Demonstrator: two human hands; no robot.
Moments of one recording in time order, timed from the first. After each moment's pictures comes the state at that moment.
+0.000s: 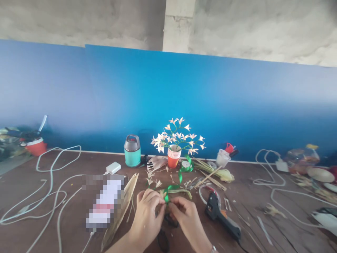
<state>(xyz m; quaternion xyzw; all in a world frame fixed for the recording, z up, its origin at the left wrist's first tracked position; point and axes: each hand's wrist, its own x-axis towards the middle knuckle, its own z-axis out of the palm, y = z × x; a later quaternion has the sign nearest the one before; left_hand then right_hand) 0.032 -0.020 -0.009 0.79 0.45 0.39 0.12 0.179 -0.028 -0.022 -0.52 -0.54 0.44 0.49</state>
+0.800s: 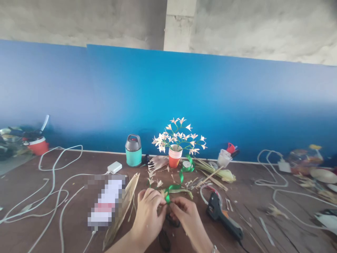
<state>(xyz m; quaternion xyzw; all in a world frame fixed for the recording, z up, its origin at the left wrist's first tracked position) 0.034 -0.018 -0.012 0.79 0.45 0.42 0.08 0.174 -0.029 -0.012 -0.53 -0.47 0.50 0.49</state>
